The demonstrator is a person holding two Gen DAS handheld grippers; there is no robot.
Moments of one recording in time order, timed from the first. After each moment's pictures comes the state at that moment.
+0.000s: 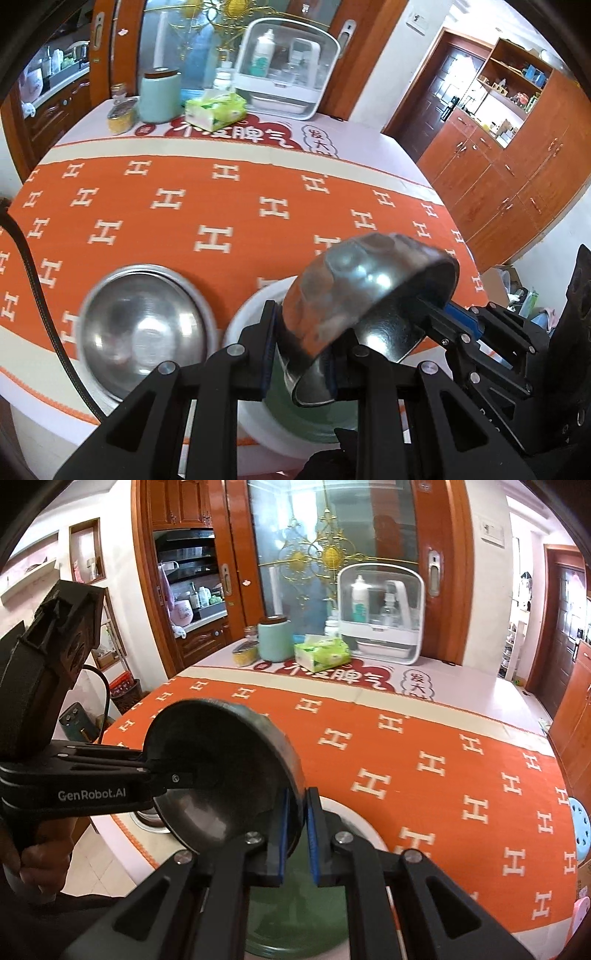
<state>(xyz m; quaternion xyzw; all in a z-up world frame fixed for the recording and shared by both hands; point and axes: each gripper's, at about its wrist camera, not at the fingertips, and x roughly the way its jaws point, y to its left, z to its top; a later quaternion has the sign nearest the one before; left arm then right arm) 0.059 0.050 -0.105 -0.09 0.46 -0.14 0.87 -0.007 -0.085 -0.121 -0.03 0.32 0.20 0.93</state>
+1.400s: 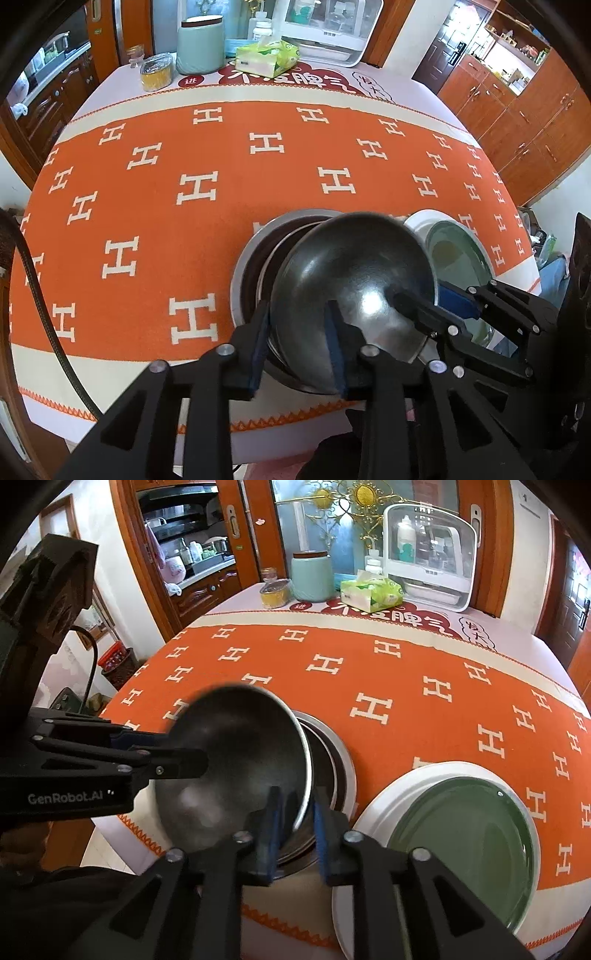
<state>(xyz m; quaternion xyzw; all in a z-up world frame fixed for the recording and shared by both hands) 0.082 0.194 -0.153 -0.01 0.54 -0.15 0.82 0.018 0.070 -0.185 -0.02 0.42 0.17 0.89</state>
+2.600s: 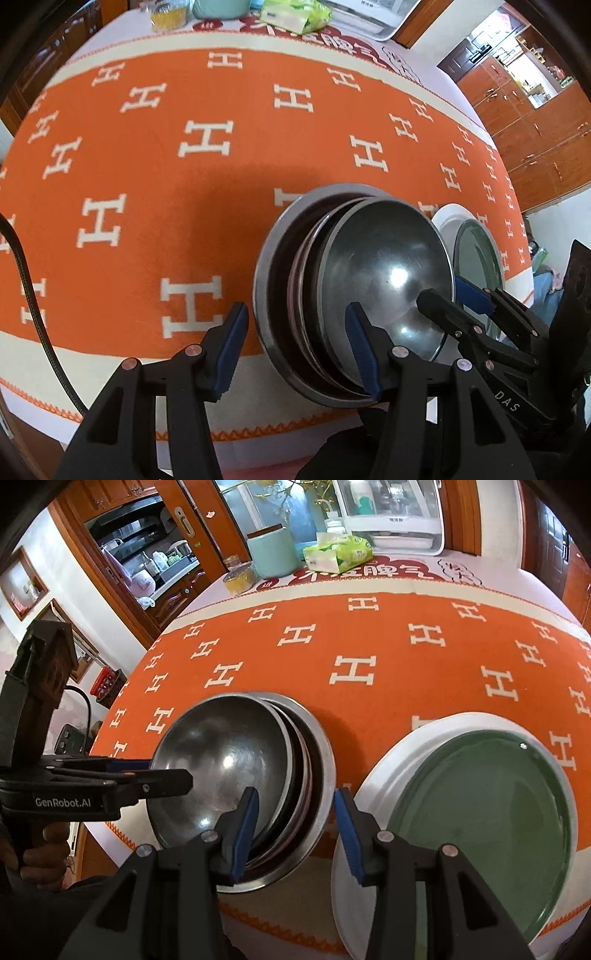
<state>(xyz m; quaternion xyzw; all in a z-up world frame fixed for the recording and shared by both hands) 0.115 0.216 -0.202 -0.07 0.61 -0.15 0.77 0.042 0.044 -0.215 0.08 0.47 0.16 0.86</state>
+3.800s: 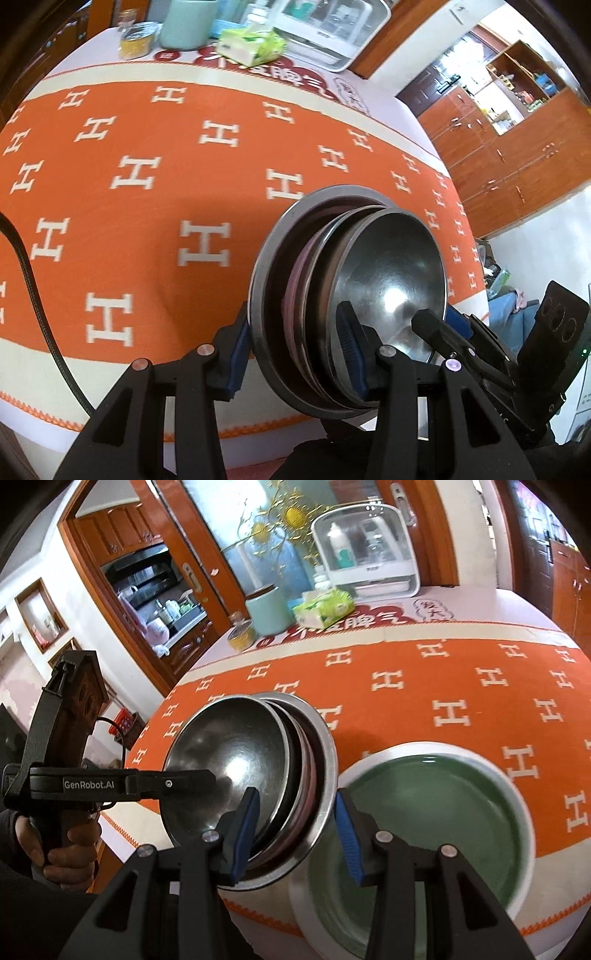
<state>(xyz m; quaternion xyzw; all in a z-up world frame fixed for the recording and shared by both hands) 0.100 0.159 -0.165 -0.13 0.55 -0.20 0.80 0.006 -0.032 -0.178 0.12 0.38 0.16 0.90</state>
